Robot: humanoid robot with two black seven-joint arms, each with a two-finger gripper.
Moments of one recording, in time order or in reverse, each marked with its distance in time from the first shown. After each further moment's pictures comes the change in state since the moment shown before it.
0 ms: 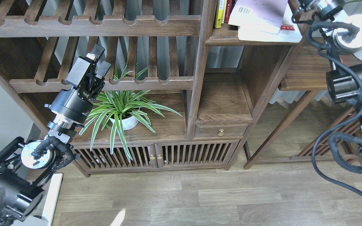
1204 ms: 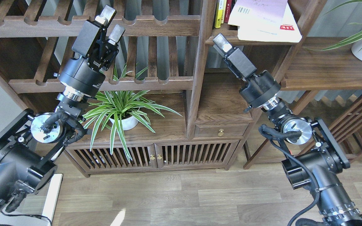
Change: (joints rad) left arm -0.175 -0.056 0.015 -0.015 0.001 0.000 0.009; right arm -0.543 0.275 0.016 0.329 -0.195 0.283 -0.006
